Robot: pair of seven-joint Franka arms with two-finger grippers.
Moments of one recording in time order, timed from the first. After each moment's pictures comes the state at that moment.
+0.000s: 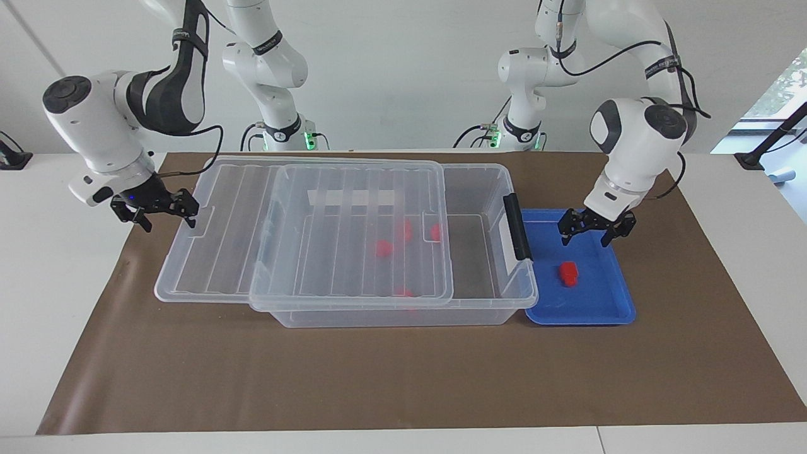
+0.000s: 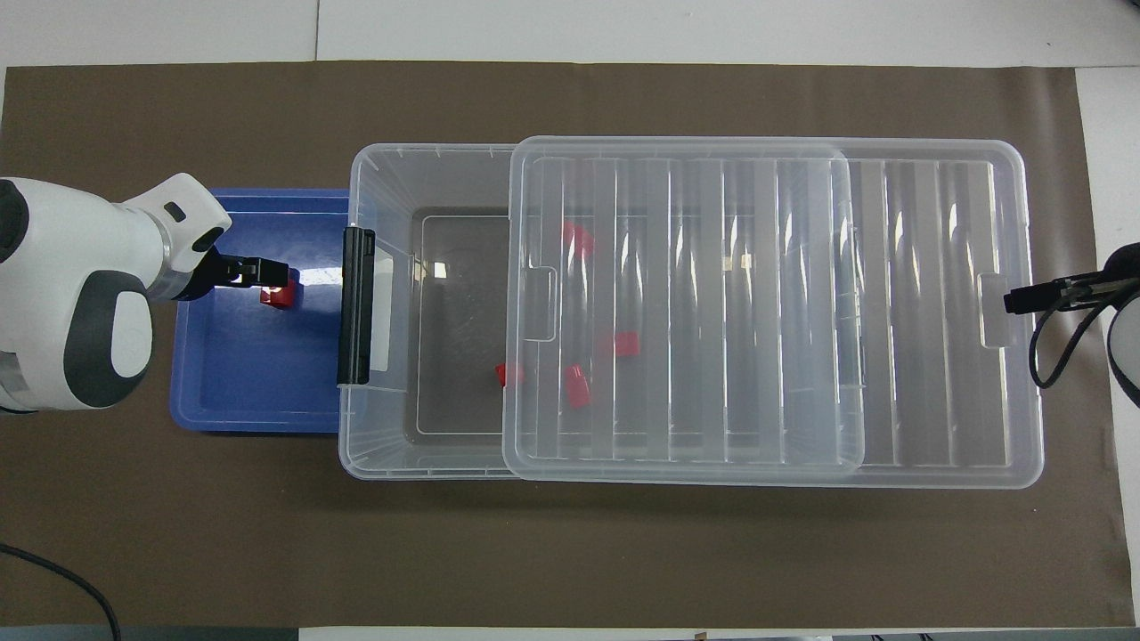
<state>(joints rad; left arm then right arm) -0.10 0.13 0.00 -2.08 -0.04 2.31 0.04 -0.33 0.00 0.07 -2.00 0.00 2.03 -0.38</state>
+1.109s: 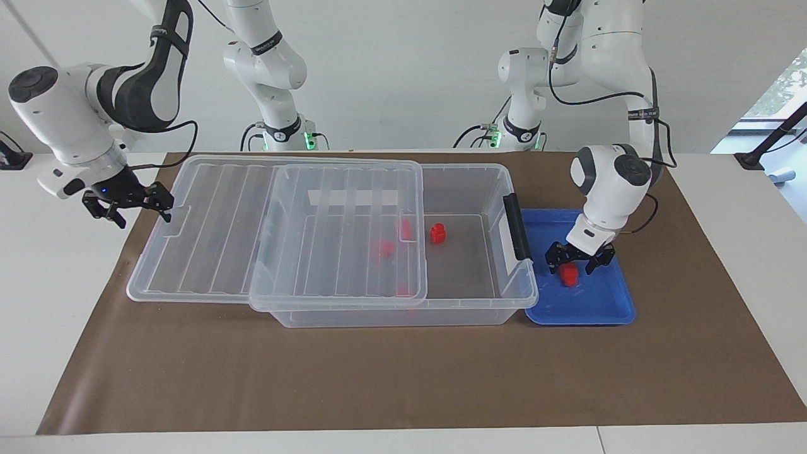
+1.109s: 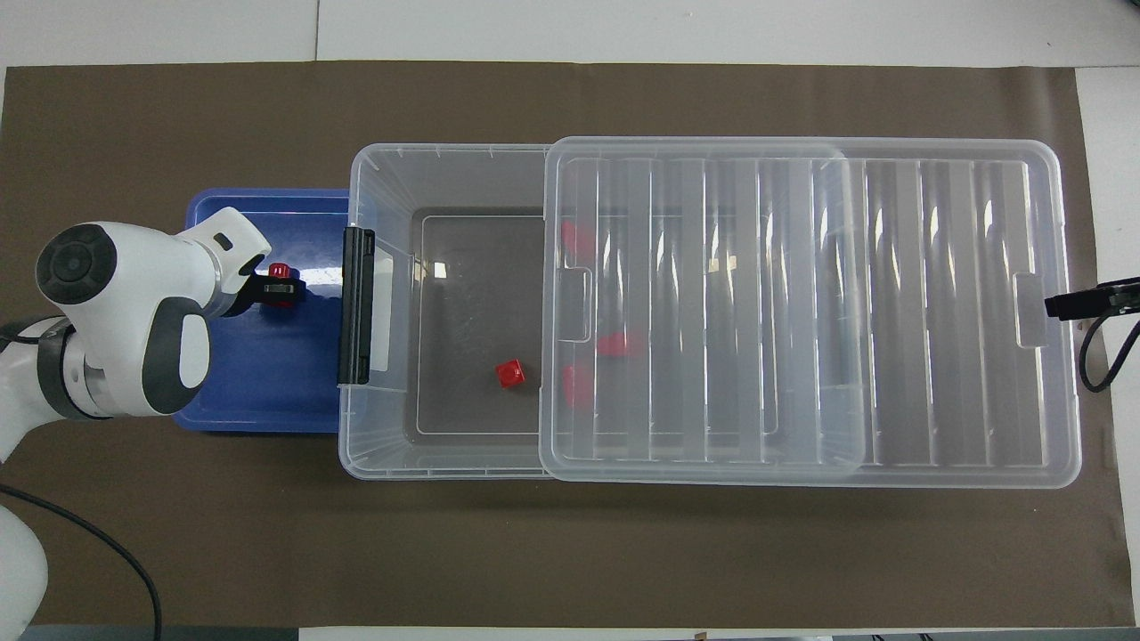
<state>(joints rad) -0.10 0.22 0.00 -2.17 -0.04 2.49 0.04 -0.38 0.00 0.07 -1.98 0.00 2.02 -0.48</state>
